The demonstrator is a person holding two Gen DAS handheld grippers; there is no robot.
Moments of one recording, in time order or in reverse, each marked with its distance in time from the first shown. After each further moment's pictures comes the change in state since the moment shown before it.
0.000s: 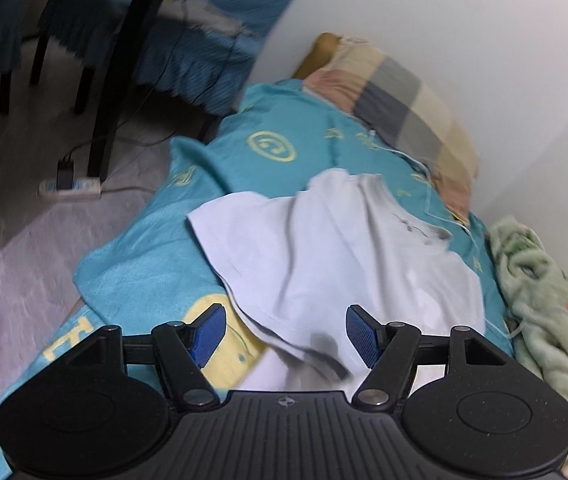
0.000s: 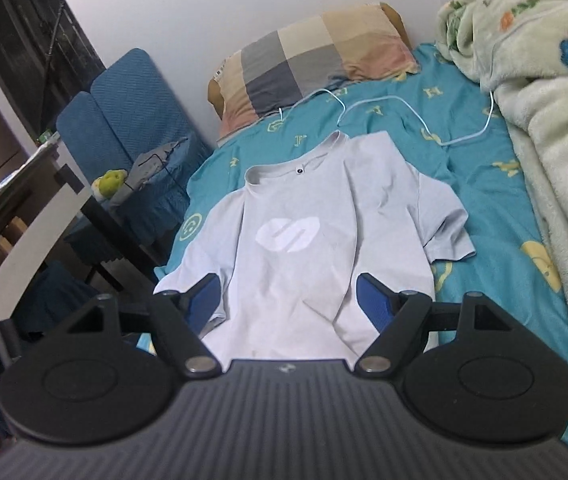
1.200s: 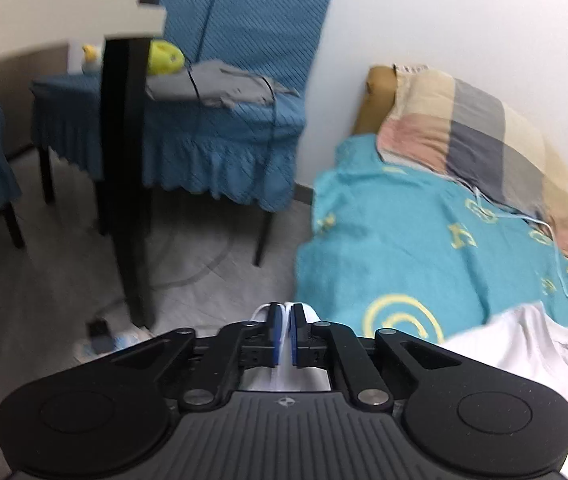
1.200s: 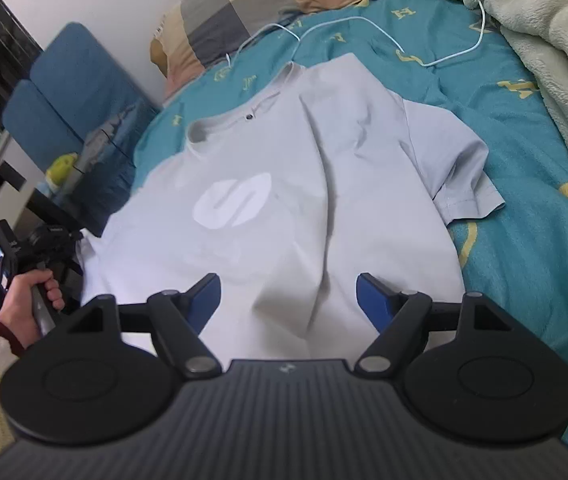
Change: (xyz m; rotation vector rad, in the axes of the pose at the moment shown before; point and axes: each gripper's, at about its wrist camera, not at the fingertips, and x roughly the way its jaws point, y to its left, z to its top) left arm 0.172 0.024 0.210 0.237 -0.116 0.229; right arm 0.111 -0.030 -0.005 0.106 0.143 -0.091
